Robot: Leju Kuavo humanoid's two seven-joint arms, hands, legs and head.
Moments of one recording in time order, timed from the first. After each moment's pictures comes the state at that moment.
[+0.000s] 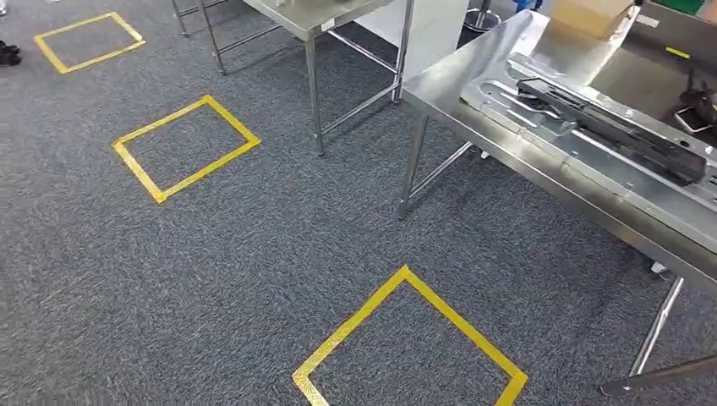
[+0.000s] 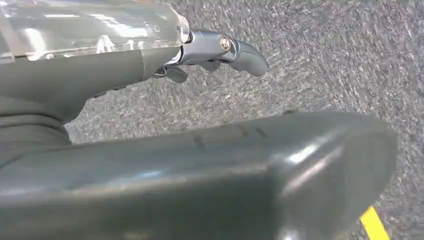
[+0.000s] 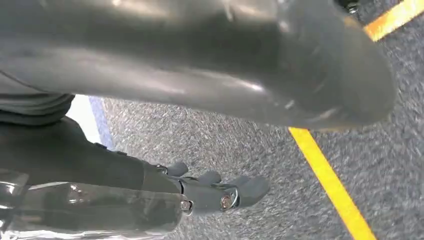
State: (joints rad) left arm -0.02 -0.07 -0.33 -0.16 0.67 0.23 -0.49; right arm -0.03 0.03 0.16 -0.18 0.00 -0.28 -0.10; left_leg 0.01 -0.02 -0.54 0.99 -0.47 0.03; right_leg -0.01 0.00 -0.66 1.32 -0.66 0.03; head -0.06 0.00
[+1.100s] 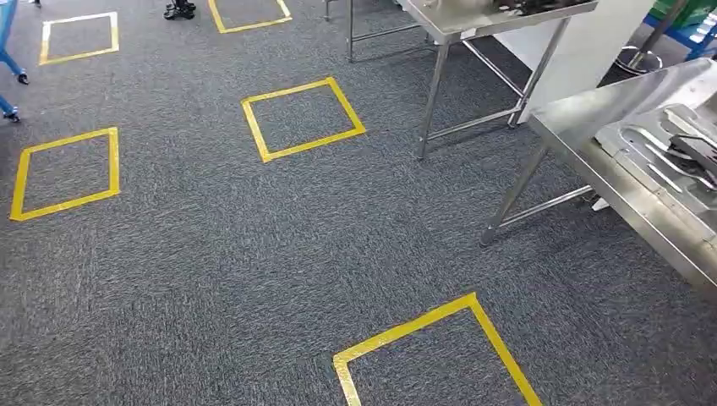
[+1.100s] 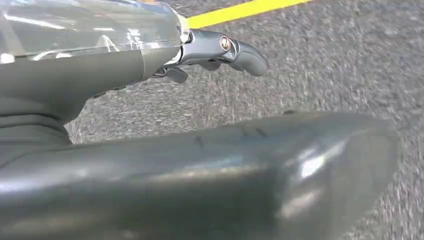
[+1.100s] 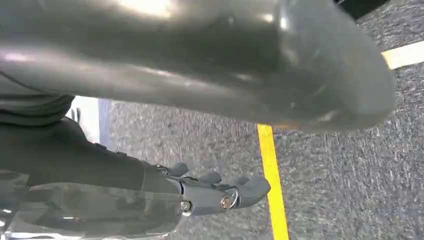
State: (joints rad) left arm -0.02 -0.04 -0.35 -0.16 0.67 0.35 -0.45; right arm -0.04 0.06 0.16 -0.17 0.02 -0.27 -0.09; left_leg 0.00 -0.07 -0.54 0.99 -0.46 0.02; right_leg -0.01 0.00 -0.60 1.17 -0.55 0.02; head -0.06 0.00
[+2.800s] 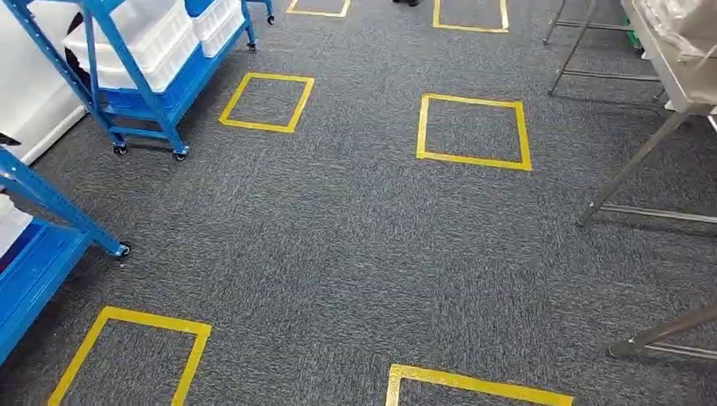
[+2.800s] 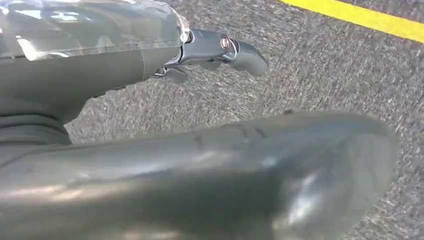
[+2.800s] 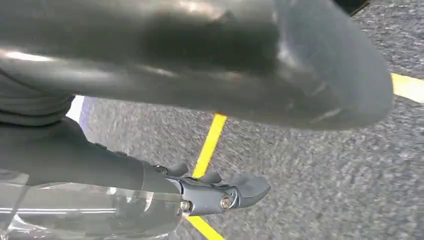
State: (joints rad) left arm -0.04 -0.03 -0.37 -0.16 0.65 0.30 -0.44; right arm -0.04 0.07 0.16 -0.17 0.01 -0.26 -0.09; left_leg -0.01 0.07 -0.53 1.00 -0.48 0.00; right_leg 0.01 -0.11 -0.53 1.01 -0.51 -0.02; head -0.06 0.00
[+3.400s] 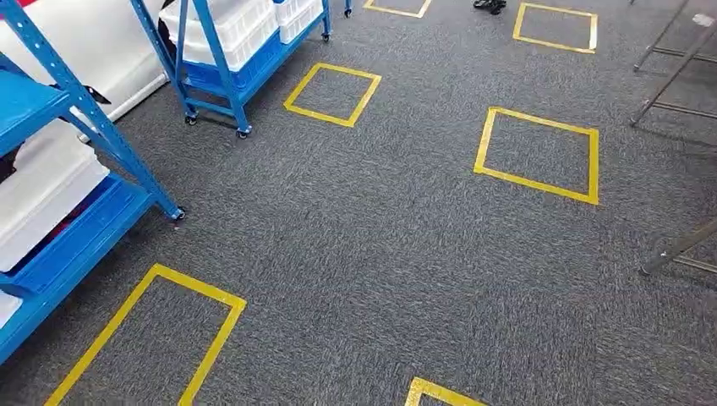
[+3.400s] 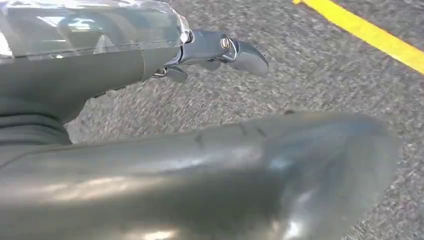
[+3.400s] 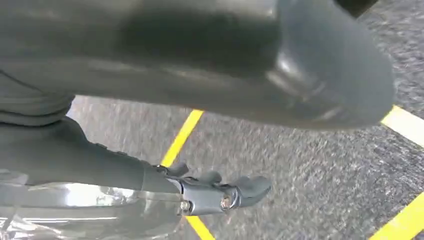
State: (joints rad) left arm -0.03 -0.04 -0.37 -0.16 0.67 0.31 -0.44; right arm -0.04 0.06 0.15 -0.17 0.02 -0.26 -0.08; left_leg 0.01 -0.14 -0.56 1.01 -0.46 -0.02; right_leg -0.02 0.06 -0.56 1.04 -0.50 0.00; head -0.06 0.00
